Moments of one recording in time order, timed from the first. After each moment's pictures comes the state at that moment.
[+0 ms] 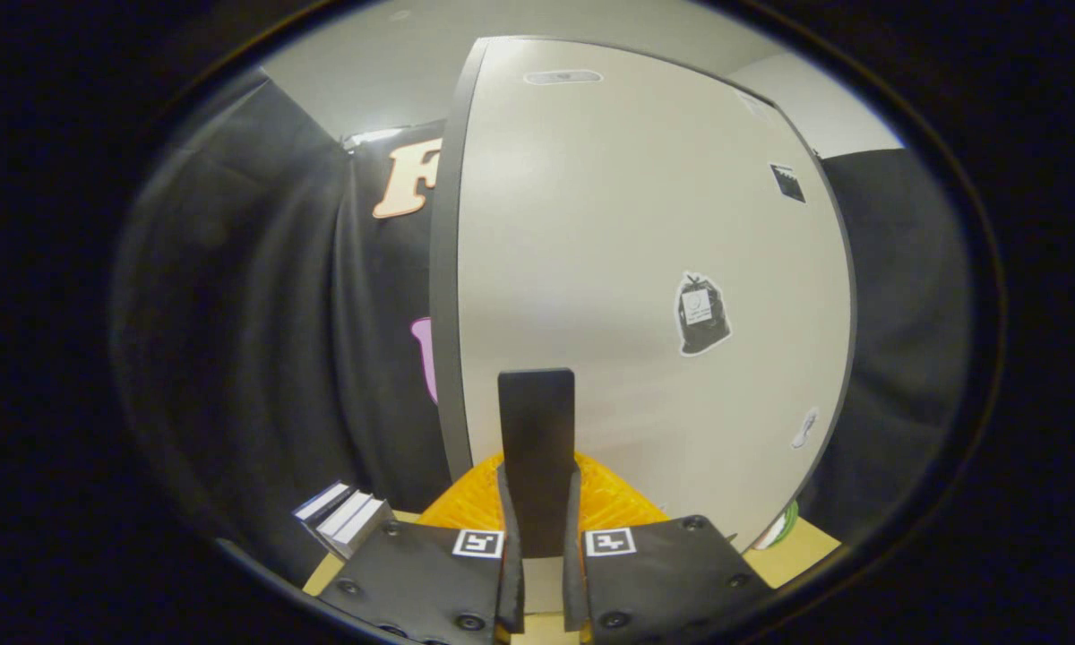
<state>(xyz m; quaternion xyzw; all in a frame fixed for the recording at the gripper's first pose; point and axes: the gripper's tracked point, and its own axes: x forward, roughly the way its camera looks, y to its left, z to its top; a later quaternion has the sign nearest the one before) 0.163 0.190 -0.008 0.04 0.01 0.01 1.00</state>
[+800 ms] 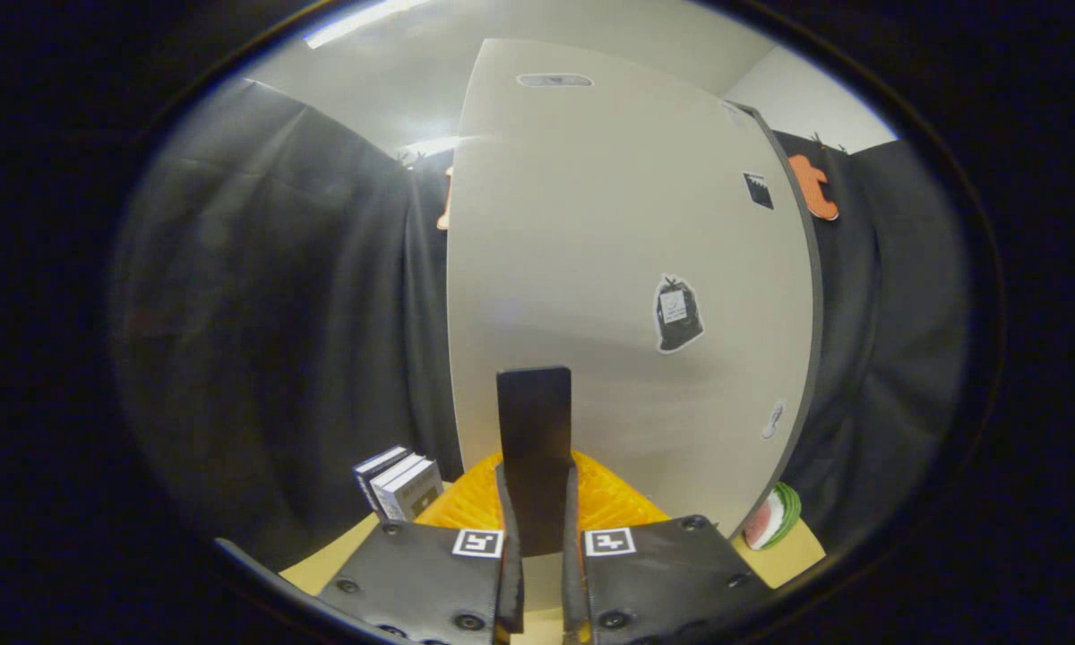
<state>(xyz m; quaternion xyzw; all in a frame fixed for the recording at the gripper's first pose) 0.092 0.164 0.000 0.03 0.01 0.14 0.99</state>
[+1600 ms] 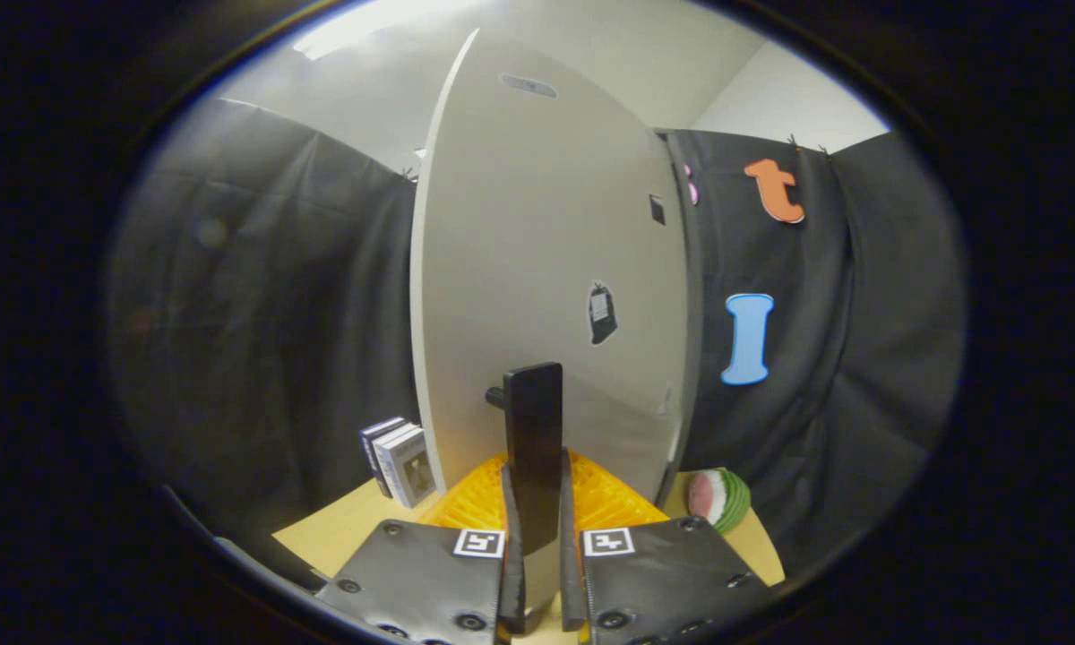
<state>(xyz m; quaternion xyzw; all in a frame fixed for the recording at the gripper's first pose) 0.018 0.044 -0.002 0.02 0.02 0.13 0.99</state>
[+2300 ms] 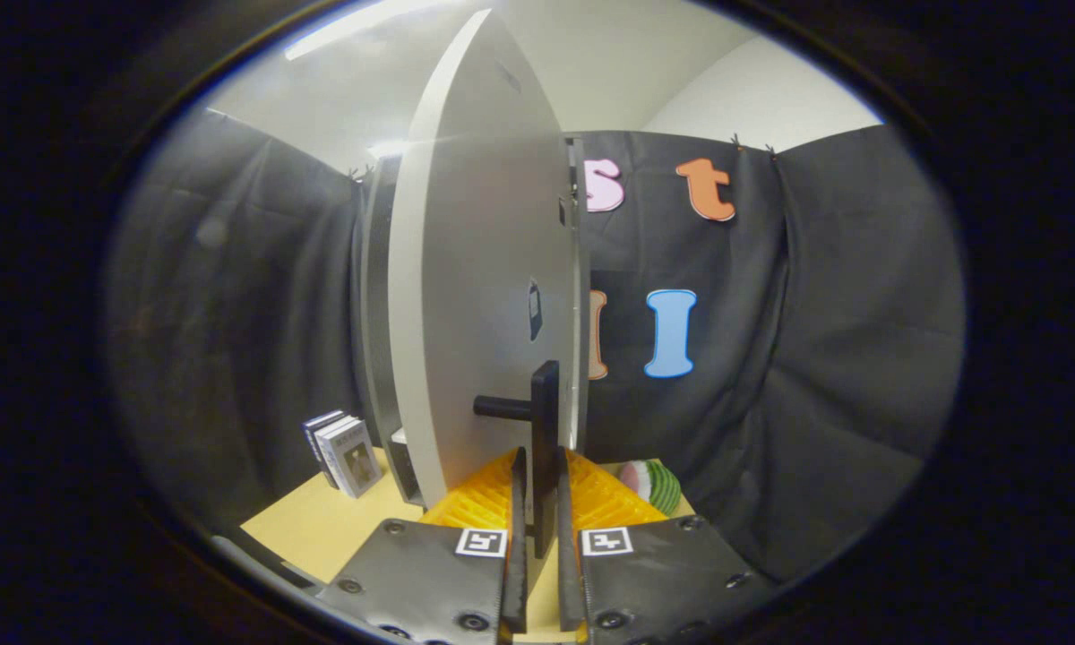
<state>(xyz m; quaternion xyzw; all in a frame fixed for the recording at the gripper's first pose) 0.009 -0.065 -0.005 0.03 0.02 0.05 1.00</state>
